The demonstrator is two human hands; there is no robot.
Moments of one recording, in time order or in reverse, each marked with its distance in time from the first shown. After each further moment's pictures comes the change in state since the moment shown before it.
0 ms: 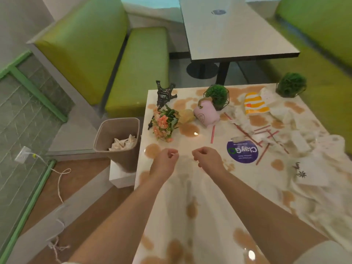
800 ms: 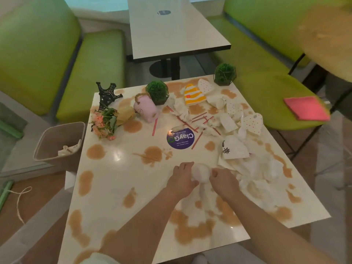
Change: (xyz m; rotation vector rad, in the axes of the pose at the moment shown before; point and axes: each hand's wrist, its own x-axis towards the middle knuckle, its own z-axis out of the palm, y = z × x) left_hand -0.106 0.057 0.236 0.611 -0.412 0.382; right_hand -0.049 0.197 -0.197 -0.498 0.168 0.174
